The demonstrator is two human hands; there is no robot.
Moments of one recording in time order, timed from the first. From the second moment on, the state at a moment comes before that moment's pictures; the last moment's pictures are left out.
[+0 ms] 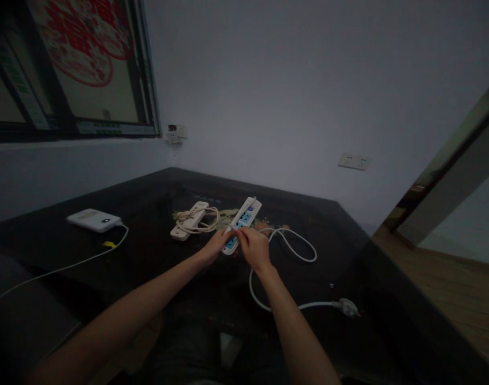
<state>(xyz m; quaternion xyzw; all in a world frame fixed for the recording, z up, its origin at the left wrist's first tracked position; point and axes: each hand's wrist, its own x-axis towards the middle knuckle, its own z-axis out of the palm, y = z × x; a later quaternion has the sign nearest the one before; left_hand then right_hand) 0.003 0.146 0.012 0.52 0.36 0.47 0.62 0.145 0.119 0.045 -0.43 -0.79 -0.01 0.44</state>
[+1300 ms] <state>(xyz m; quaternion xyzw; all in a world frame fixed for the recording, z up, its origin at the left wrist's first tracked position) -0.005 0.141 0.028 0.42 0.25 0.50 0.71 0.153 0.134 0.041 -0.44 -0.72 0.18 0.50</state>
